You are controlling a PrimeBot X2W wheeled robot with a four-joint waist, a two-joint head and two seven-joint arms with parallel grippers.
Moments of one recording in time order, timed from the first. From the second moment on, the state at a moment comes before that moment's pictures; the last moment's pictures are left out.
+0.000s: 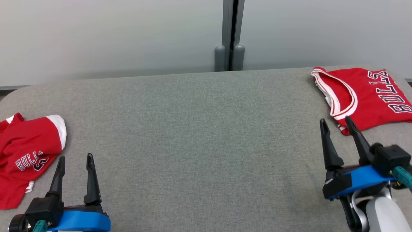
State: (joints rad) left arm 0.00 0.10 0.09 0.19 -0.14 -0.10 -0.26; right arm -0.21 -0.11 -0.02 0.21 0.16 0.13 -0.15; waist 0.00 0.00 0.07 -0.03
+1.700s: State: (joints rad) left arm 0.02 0.15 0.07 0.17 -0.17 -0.06 -0.23; right arm -0.04 -0.05 -0.04 0.12 0.13 0.13 -0.09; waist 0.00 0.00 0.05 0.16
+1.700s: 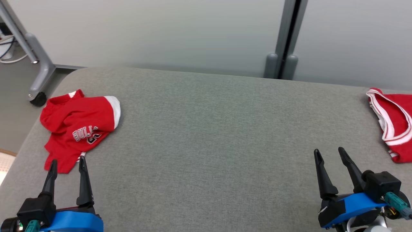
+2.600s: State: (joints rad) left arm 0.04 0.20 0.12 0.15 -0.21 -0.02 -0.21; right arm -0.04 -0.05 -0.03 0.17 0.13 0.13 -0.10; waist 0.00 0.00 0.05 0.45
